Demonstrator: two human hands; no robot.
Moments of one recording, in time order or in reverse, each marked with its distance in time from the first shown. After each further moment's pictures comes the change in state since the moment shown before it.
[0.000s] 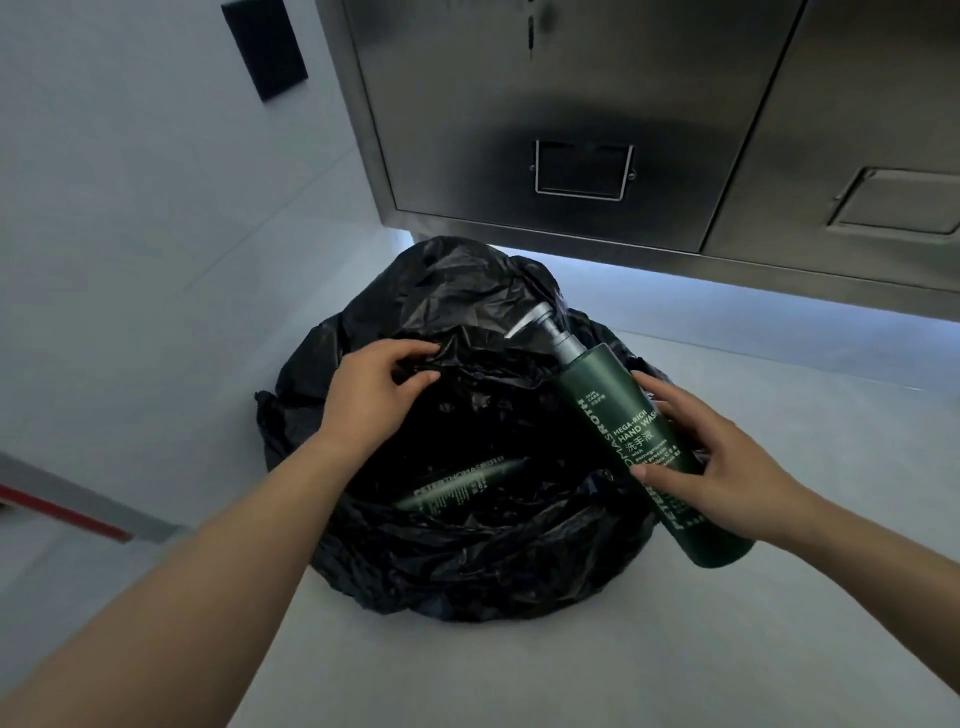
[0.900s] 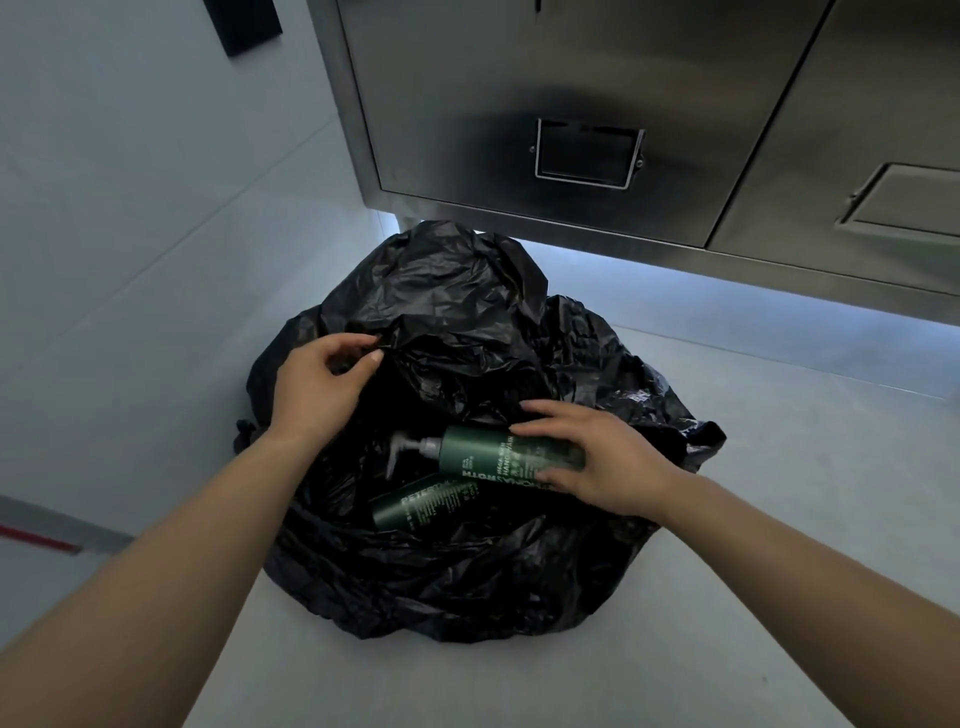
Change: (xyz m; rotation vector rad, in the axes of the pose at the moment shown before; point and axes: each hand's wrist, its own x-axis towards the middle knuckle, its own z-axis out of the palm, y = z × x) left_hand 0.017 -0.049 0.000 -0.207 0.083 -0.289; right_hand 0.072 0.002 0.068 -0.422 -0.250 -0.179
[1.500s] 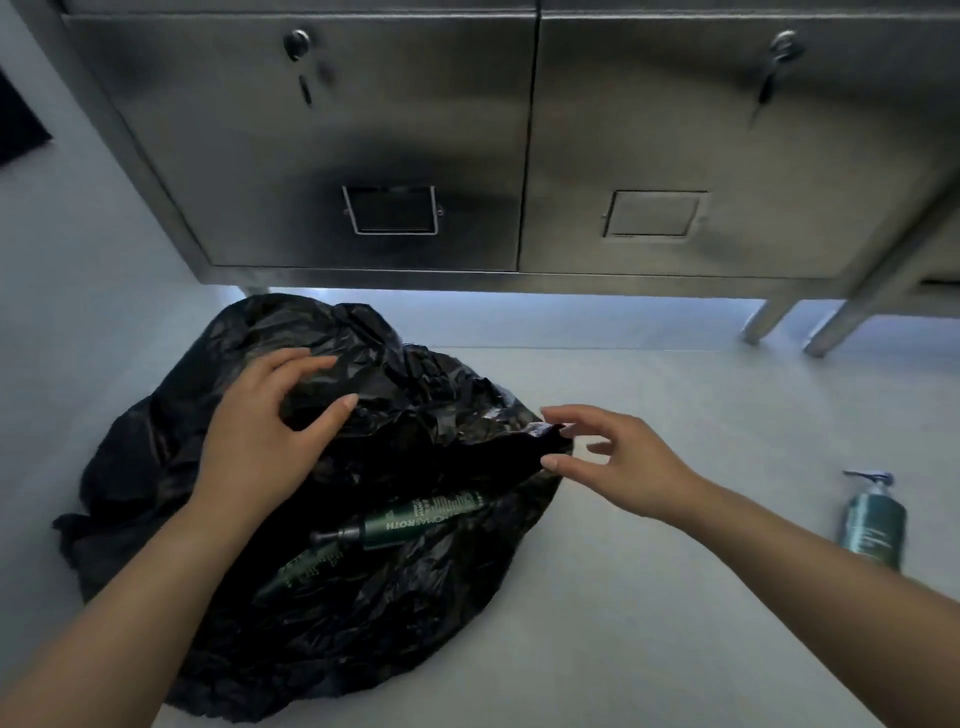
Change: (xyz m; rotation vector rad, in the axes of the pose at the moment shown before) left_hand -0.048 0.120 0.031 0.189 -0.154 0.455; right_hand -0.138 0.028 -0.078 0.357 0.416 0.403
